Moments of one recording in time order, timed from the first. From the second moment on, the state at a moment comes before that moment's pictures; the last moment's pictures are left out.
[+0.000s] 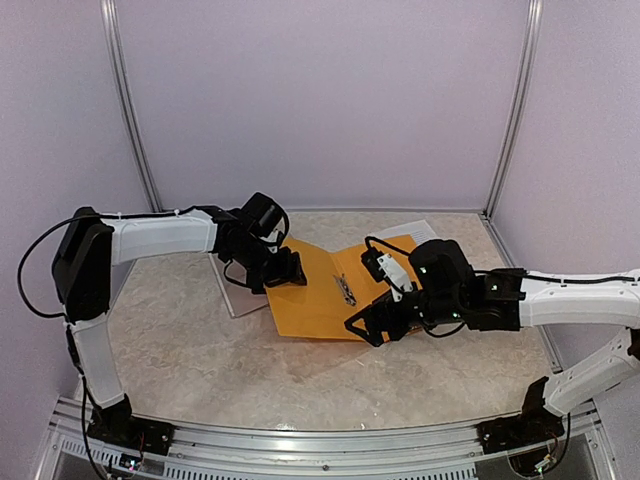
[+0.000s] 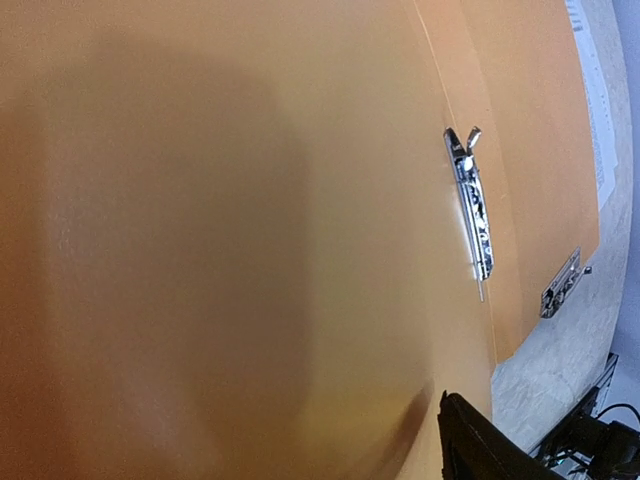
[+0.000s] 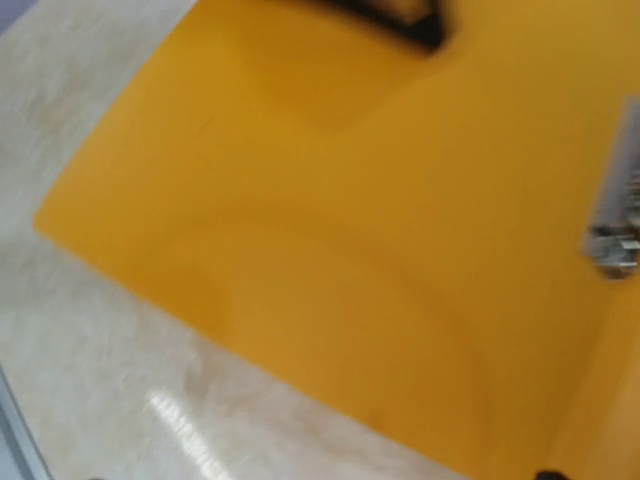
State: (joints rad) left arm -0.69 1.91 1.45 -0.59 0.18 -0.73; right arm 1.02 1.30 0.84 -0.16 -0.04 0.31
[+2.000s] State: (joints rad) left arm -0.65 1.82 1.24 -0.83 0.06 -0.48; right arm 0.53 1.31 0.58 -0.27 -0.30 0.42
